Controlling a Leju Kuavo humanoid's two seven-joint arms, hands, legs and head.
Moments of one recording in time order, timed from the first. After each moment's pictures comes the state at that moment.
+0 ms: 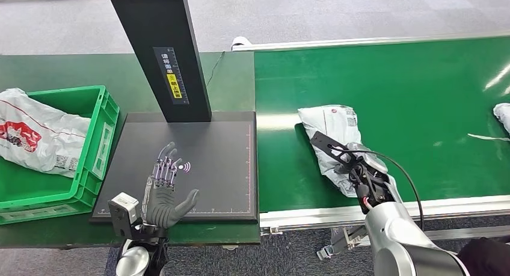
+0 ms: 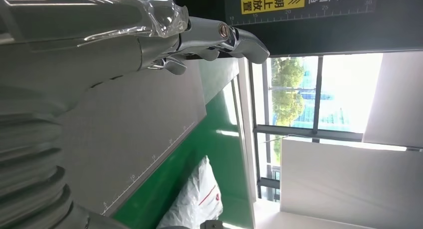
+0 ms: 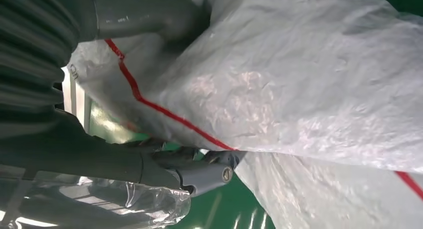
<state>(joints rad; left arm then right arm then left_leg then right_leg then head) -0.09 -0.26 -0.11 -1.17 -0.13 -0.18 -0.61 -0.72 -0.03 -0.21 -0.27 1.25 0.23 0.25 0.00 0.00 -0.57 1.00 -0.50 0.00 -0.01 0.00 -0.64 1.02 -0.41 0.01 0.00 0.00</state>
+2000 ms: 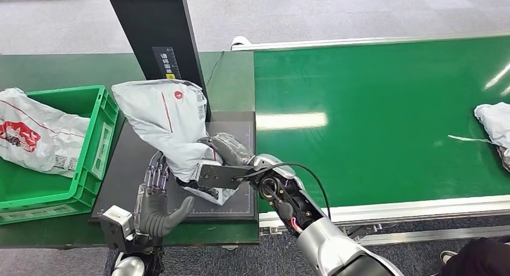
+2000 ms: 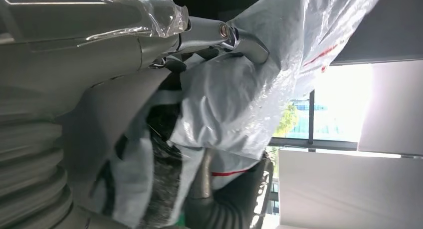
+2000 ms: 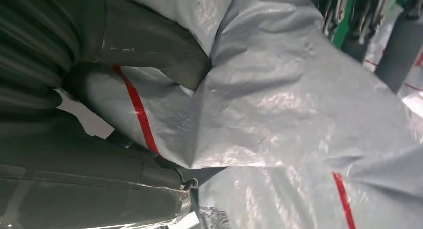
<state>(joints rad) -0.02 -0.25 -0.11 -1.26 -0.18 -0.15 -0.64 -0.65 0.26 0.42 -0.49 0.74 0.16 -0.55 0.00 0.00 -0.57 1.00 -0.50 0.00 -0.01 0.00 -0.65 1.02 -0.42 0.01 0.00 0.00</state>
